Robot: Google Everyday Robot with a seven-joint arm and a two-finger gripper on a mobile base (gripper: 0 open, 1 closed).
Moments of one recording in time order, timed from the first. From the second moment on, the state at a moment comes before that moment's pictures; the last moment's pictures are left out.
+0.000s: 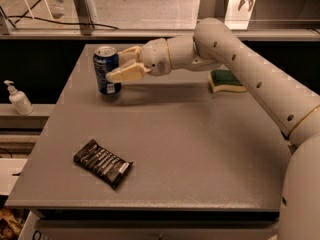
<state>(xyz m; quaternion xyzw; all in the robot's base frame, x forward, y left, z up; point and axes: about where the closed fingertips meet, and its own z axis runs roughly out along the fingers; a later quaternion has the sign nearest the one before) 0.632 0.110 0.891 -0.57 0.52 0.43 0.46</state>
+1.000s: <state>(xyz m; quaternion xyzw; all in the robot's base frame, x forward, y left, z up) 0.498 0.084 0.875 -0.65 0.47 0.49 0.34</state>
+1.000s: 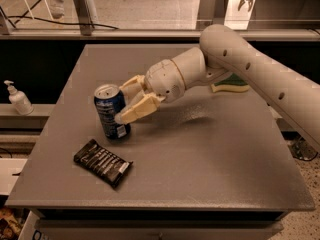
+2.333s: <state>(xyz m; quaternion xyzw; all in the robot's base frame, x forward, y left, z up) 0.450 0.075 0.861 -0.71 0.42 0.49 0.29</state>
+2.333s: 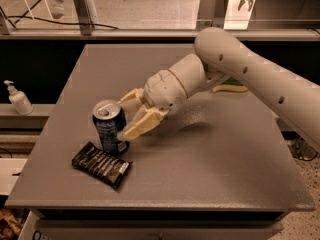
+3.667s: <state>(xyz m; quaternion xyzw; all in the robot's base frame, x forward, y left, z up) 0.460 0.060 0.869 -0.71 0.42 0.48 0.30</state>
